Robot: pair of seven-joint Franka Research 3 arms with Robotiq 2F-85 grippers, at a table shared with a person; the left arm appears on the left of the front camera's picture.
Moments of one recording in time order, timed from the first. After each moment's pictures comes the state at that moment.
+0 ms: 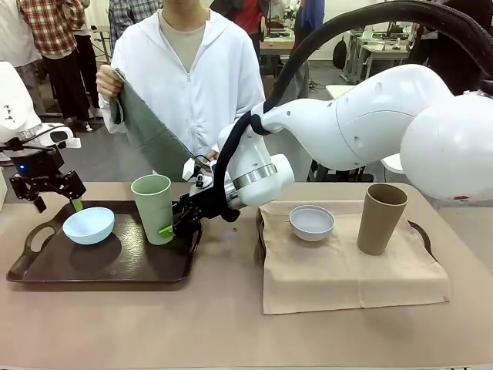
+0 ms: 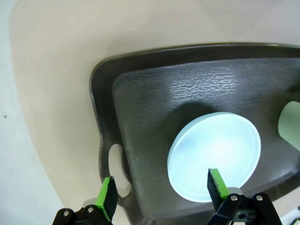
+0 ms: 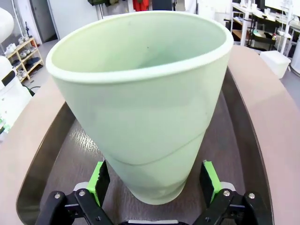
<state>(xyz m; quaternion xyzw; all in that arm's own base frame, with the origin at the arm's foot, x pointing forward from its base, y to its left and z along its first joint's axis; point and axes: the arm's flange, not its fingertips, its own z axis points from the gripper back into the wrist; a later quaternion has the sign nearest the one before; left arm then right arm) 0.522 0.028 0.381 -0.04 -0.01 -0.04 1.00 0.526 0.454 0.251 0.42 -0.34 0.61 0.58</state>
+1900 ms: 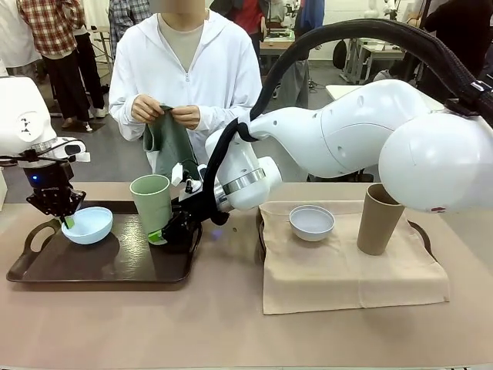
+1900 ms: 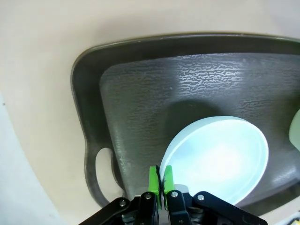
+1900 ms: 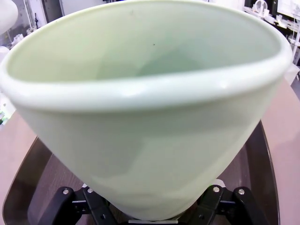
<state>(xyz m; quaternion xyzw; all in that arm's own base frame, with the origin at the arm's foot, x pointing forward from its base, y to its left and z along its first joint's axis) 0.528 0.014 0.353 -0.02 0.03 -0.03 1.00 0.530 0.480 0.238 0.42 -0.33 0.63 0.56</state>
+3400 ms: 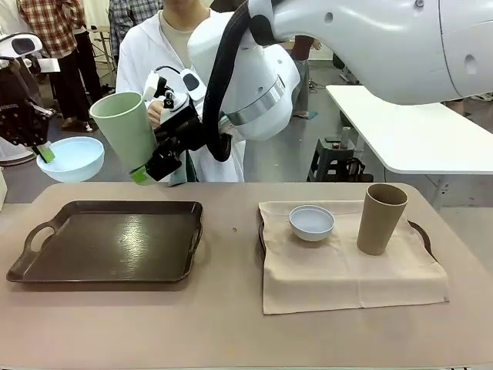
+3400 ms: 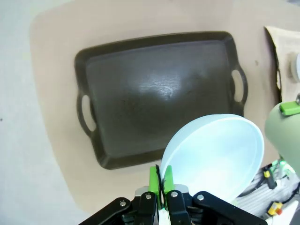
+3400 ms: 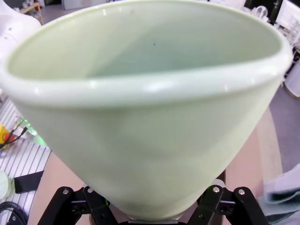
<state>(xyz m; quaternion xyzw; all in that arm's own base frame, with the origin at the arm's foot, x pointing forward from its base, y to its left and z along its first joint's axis) 0.439 -0.020 0.564 -0.08 -0.05 -0.05 0.99 0.454 0.467 0.471 0.33 -0.34 0.69 0.55</state>
